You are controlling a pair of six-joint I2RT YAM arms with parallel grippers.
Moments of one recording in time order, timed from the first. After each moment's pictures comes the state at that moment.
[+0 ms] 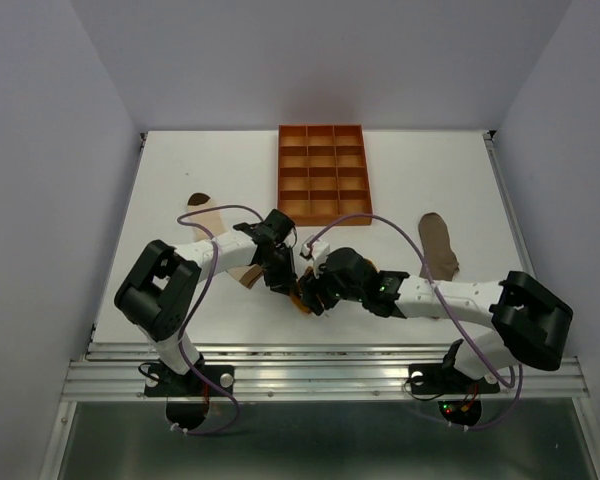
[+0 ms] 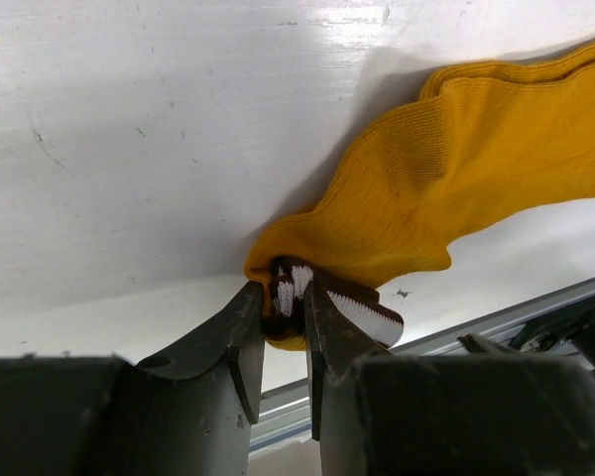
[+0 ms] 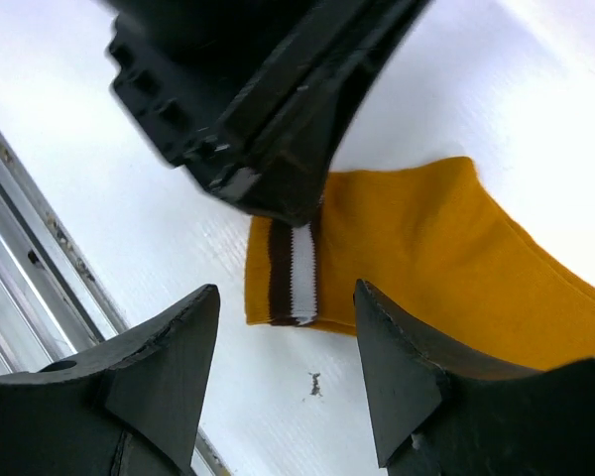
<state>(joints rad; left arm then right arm) -0.65 1.67 0.95 -0.53 0.25 -0.78 0.99 1.43 0.73 0.08 -0.06 0.23</state>
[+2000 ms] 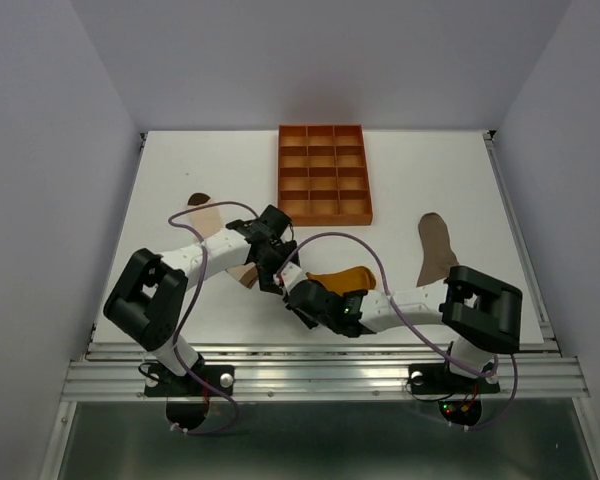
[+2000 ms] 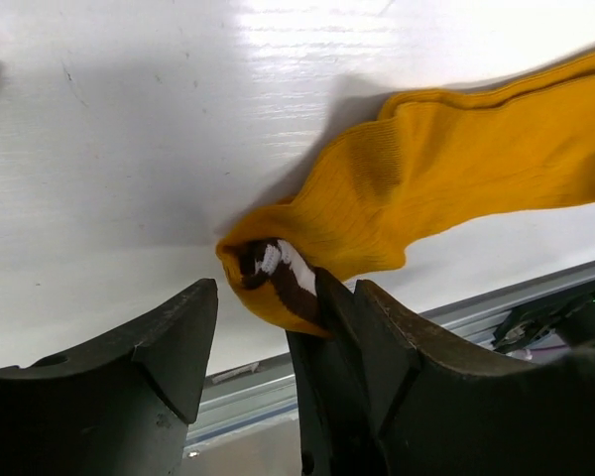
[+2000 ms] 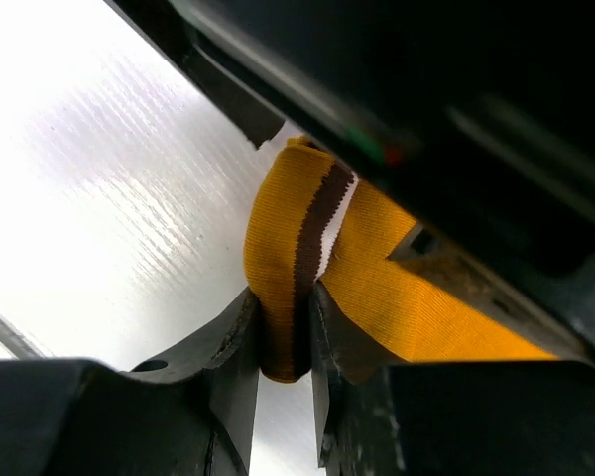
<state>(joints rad) -0.64 1.61 0.97 -0.62 0.24 -0.80 1.24 1.70 0.85 0.02 0.33 0.21</state>
